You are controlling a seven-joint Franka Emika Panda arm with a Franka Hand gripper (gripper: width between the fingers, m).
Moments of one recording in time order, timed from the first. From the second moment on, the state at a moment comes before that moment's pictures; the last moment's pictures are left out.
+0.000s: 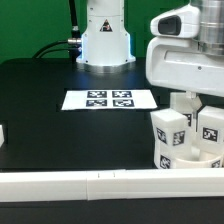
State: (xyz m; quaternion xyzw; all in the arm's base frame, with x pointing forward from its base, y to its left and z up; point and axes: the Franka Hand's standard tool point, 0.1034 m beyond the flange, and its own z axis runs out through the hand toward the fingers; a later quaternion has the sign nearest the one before) arm 0.620 0.120 0.072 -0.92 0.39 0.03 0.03
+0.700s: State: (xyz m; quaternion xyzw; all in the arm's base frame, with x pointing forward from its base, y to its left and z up) arm 0.621 0.121 0.070 -0.77 0.63 0.03 0.10
